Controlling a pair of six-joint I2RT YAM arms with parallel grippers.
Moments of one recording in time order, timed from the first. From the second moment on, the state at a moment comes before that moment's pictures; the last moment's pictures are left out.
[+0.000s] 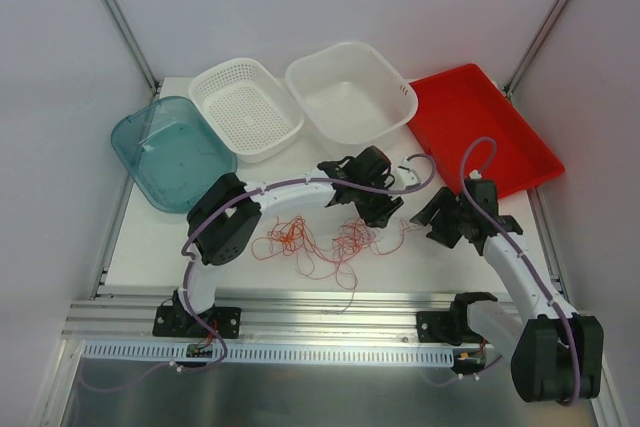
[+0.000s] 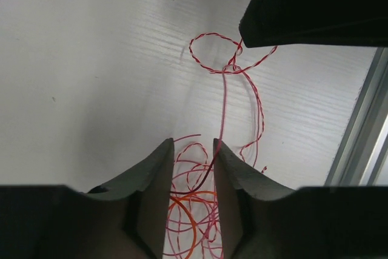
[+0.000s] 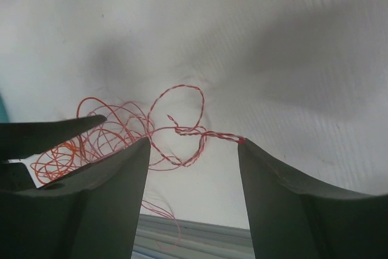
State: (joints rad) left arm -0.96 2.02 1.52 -0.38 0.34 0.11; right arm 0.09 0.98 0.55 -0.54 -0.23 0.74
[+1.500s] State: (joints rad) left arm -0.41 1.25 0.84 -0.47 -0.04 -0.38; right arm -0.14 0.85 1.14 -0.86 -0.20 0.57
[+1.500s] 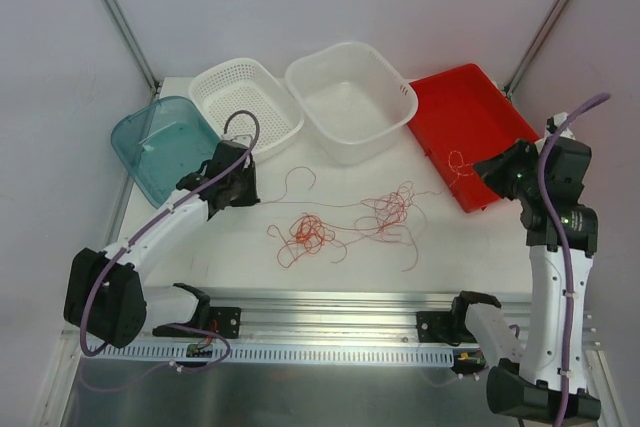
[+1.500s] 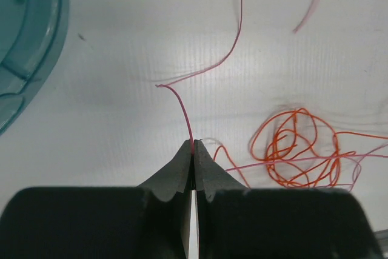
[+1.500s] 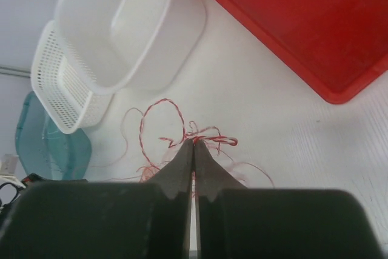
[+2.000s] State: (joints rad) left arm -0.39 1.20 0.84 -0.58 0.05 -0.41; right arm 0.01 0.96 1.46 -0.84 -0.44 0.58
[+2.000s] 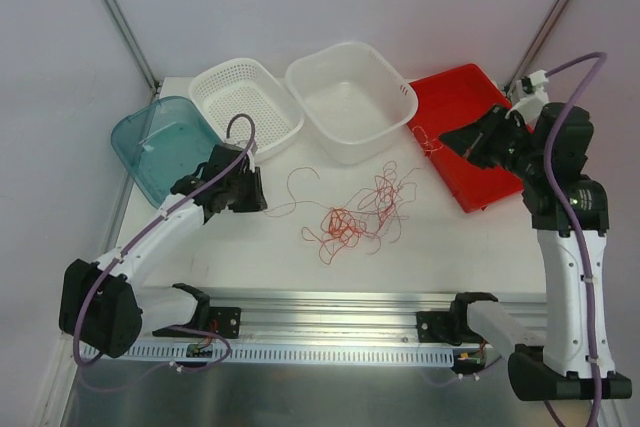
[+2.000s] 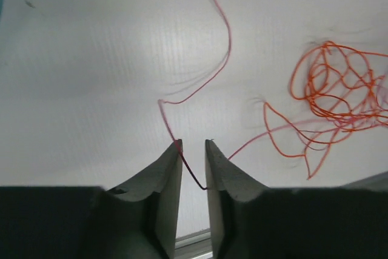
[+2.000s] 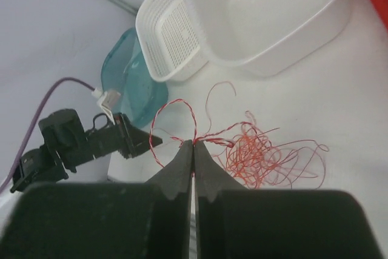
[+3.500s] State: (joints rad) left arm -1.11 1.81 0.90 0.43 -0.33 -0.61; right arm 0.43 0.88 1.07 -0.65 -0.04 0.92
